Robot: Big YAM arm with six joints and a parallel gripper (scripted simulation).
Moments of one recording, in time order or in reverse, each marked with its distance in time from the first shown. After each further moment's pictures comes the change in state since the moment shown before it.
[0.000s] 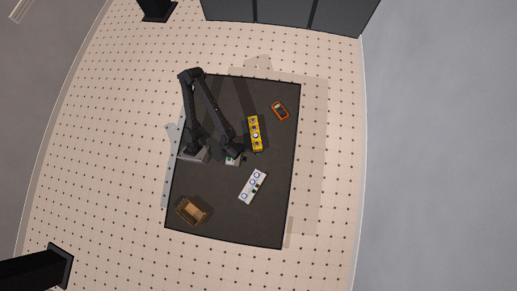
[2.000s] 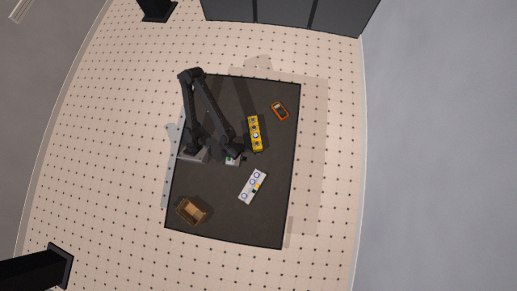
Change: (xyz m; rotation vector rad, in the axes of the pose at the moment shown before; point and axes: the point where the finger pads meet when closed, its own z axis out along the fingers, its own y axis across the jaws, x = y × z) arm 0.000 0.000 0.001 0.001 -0.002 0.000
